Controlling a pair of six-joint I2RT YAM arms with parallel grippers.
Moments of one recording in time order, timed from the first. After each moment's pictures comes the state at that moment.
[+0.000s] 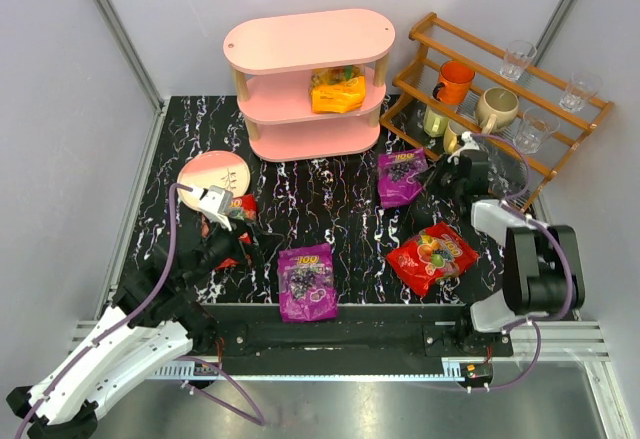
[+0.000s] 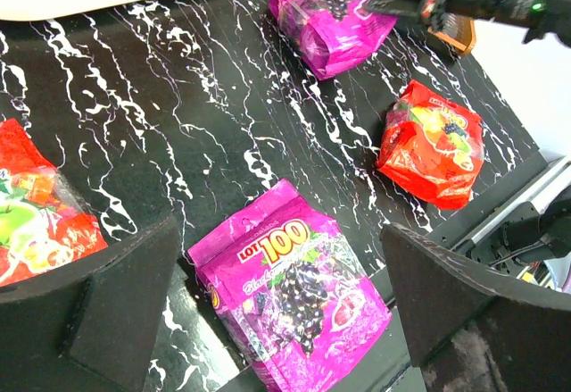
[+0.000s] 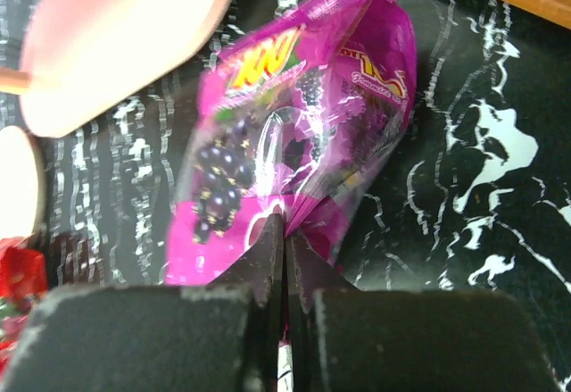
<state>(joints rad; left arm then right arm) -0.71 0.44 0.65 -0.48 -0.03 -0.43 0.03 1.56 0.73 0.29 -0.28 0.54</state>
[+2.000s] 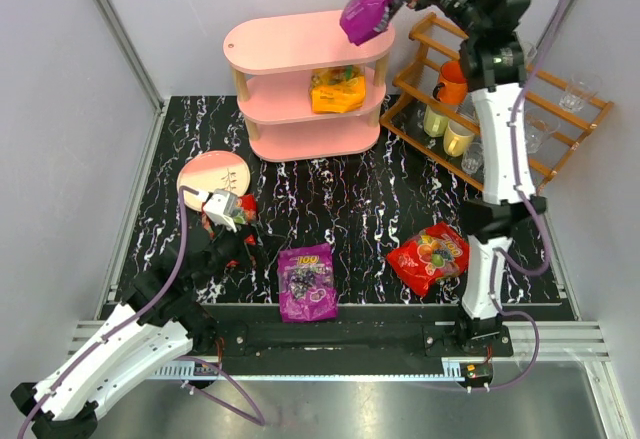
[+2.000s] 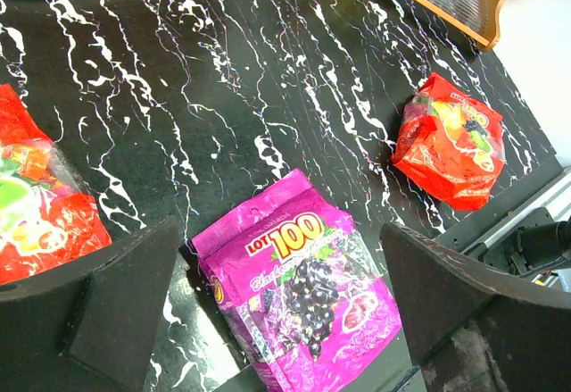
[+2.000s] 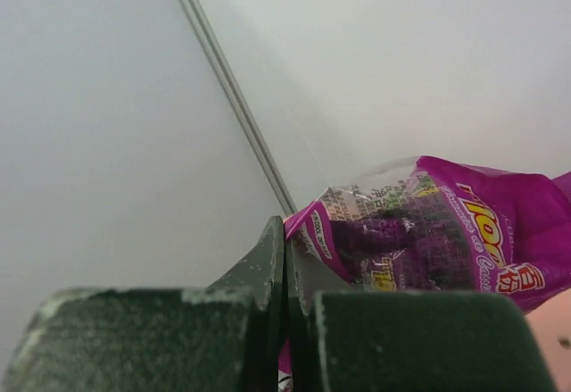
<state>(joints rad) -0.71 0.44 0.57 -0.44 -0.06 -0.47 0.21 2.00 2.66 -0.29 -0.55 0.57</state>
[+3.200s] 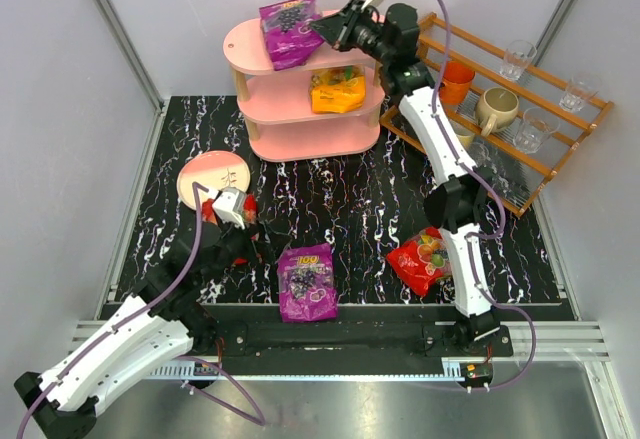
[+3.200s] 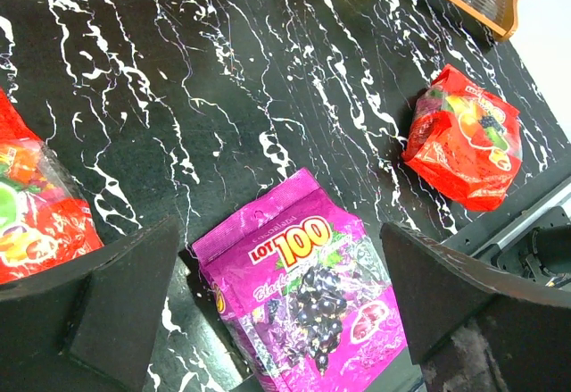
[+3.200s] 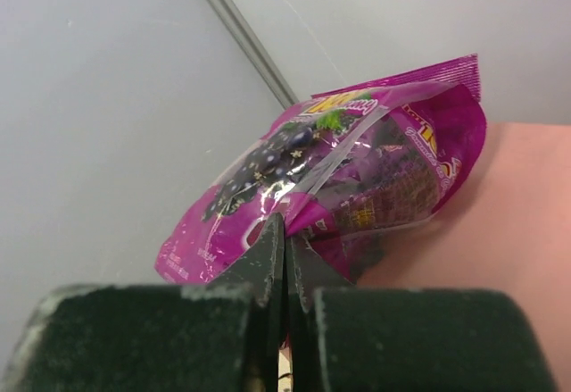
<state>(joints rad) -0.71 0.52 0.54 -0.37 -0.06 -0.47 0.38 2.37 2.66 -0.06 -0.52 0.64</state>
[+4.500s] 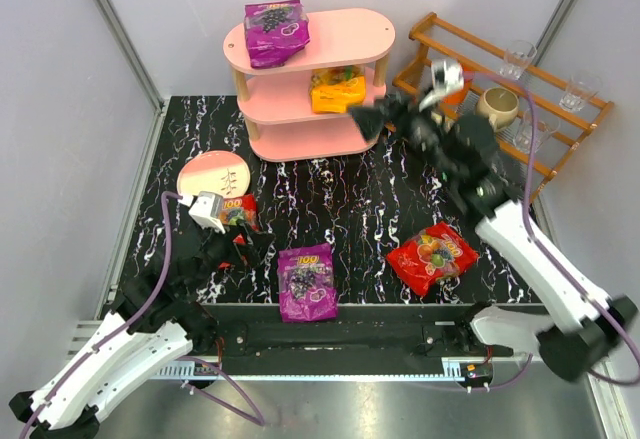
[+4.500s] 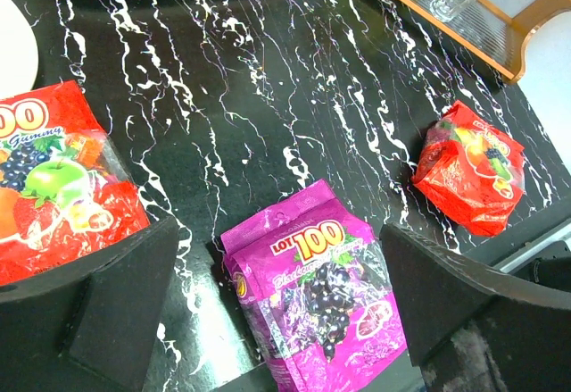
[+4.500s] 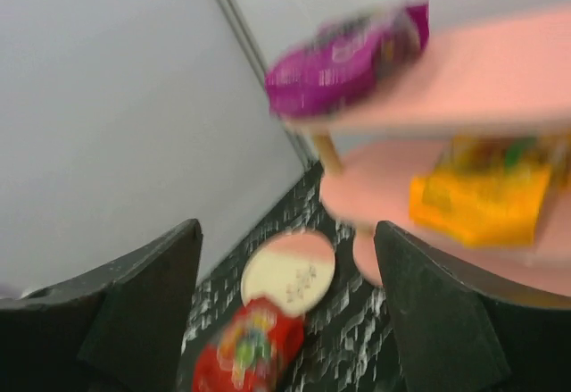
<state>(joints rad) -0.71 0.38 0.60 -0.53 -0.16 -0.49 0.52 1.30 1.40 0.15 -0.16 0.45</state>
